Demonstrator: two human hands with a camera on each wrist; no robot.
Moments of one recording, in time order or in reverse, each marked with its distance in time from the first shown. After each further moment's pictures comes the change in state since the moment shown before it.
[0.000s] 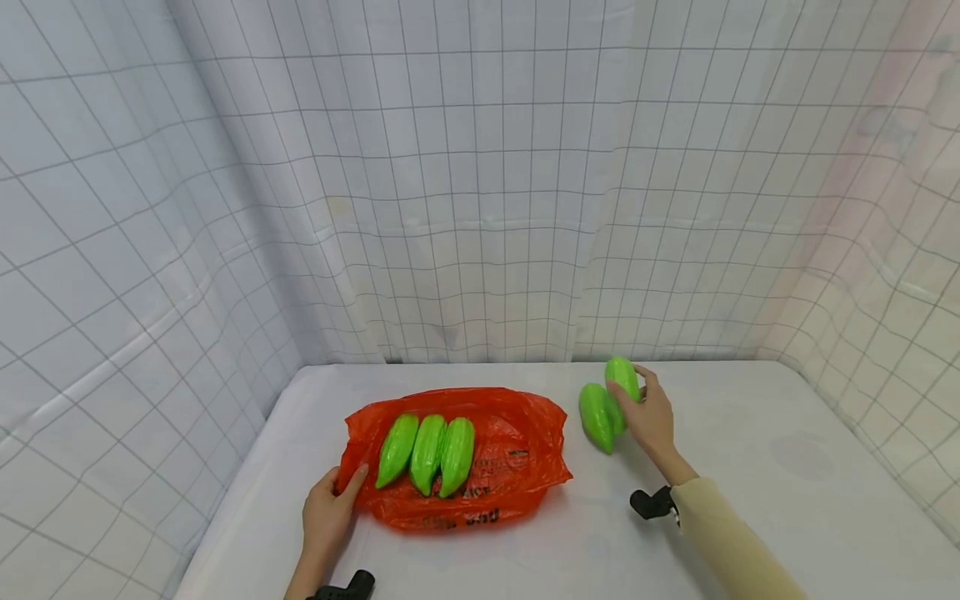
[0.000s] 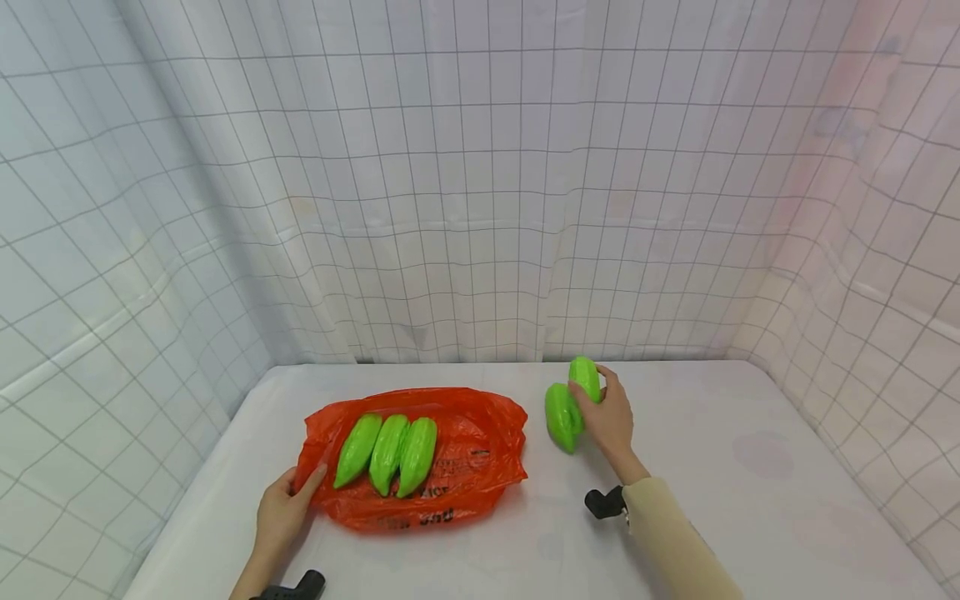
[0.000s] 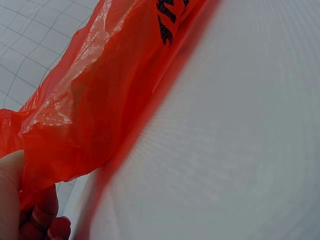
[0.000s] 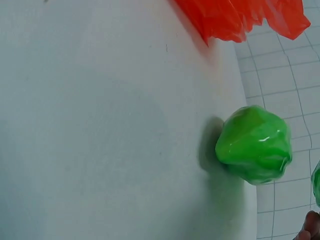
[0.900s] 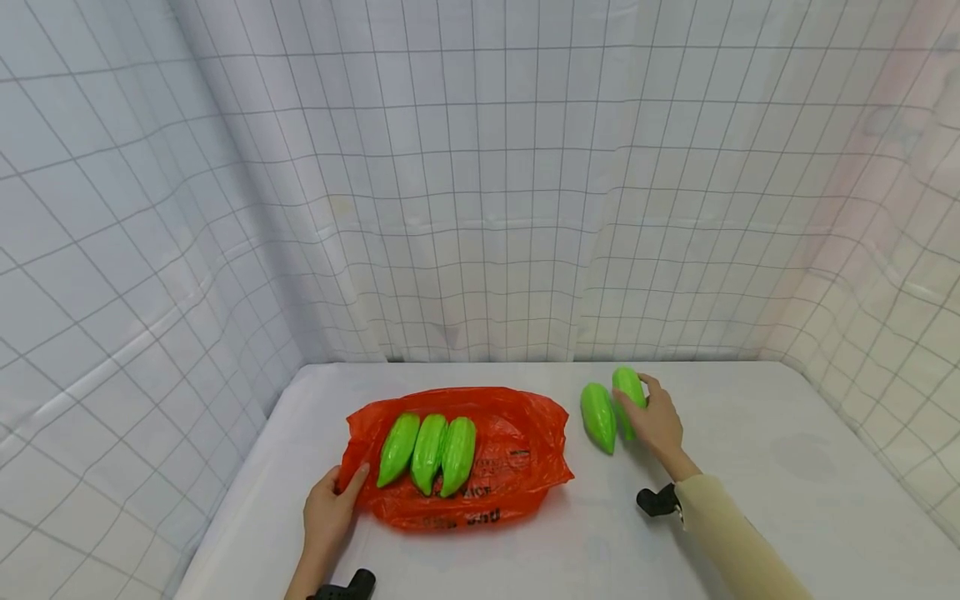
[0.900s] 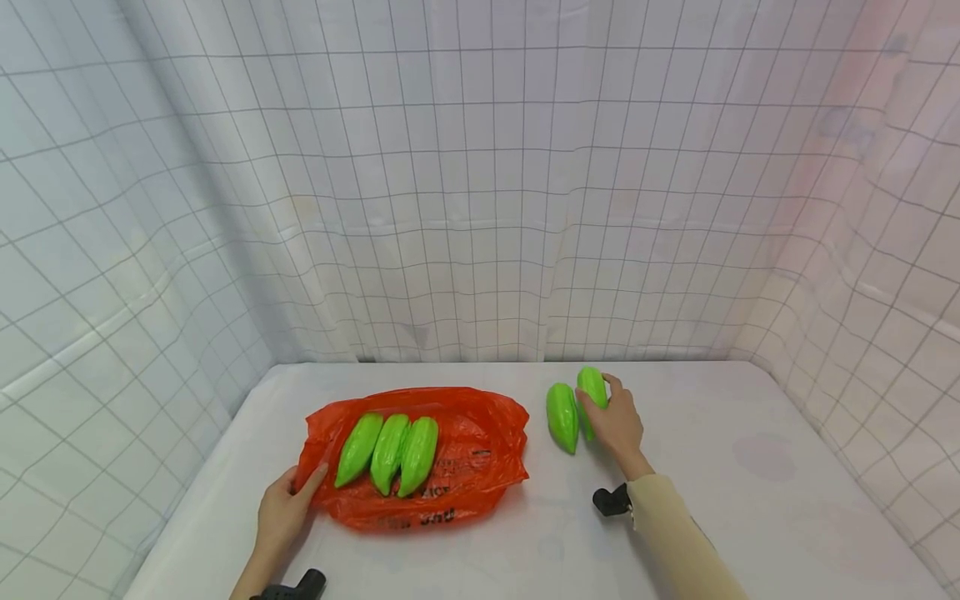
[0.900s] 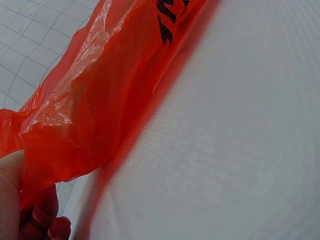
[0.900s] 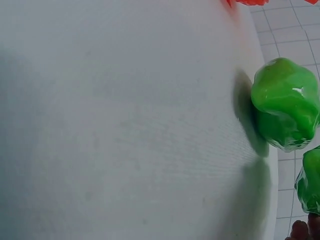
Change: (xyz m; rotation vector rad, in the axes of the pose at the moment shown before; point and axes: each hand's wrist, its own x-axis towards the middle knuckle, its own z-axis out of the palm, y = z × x) left_hand 0.000 0.000 0.000 0.003 0.000 -0.003; right_hand 0.007 0.024 -0.003 -0.180 -0.149 0.062
